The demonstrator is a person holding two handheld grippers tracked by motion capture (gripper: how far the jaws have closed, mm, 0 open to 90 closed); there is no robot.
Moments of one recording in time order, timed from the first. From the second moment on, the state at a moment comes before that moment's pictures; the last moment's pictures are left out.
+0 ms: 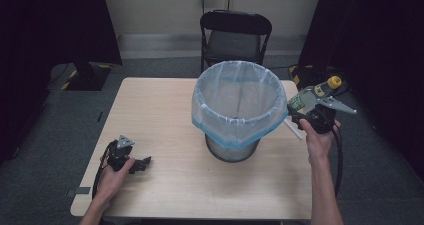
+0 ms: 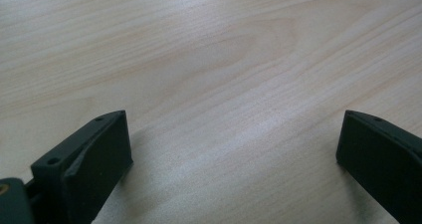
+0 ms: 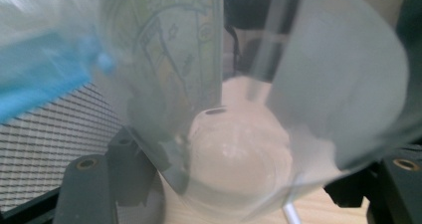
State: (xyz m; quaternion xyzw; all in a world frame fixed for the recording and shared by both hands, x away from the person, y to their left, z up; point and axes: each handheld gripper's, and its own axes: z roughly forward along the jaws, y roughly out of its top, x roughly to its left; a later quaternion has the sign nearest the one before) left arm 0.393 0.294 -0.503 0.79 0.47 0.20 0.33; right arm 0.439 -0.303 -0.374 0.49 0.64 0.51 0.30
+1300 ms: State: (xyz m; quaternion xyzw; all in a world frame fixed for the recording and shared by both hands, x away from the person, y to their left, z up) left arm 0.393 0.294 -0.503 0.79 0.47 0.20 0.33; right arm 0.404 -0.308 -0.319 0.45 0.58 0.57 0.36
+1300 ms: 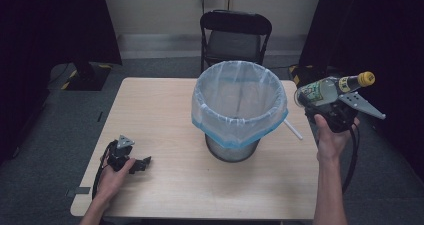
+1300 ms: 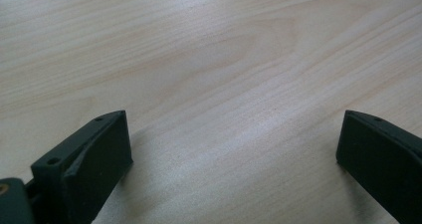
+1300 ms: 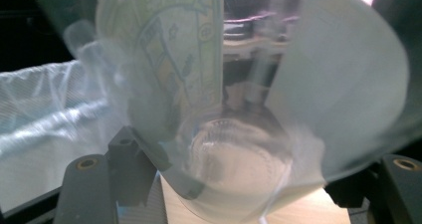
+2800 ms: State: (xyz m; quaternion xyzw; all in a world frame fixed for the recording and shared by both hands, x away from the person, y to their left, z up) left arm 0.392 0.293 -0.503 0.79 0.48 0.20 0.33; right arm 0.439 -0.218 -0.239 0.34 0.68 0.61 0.25
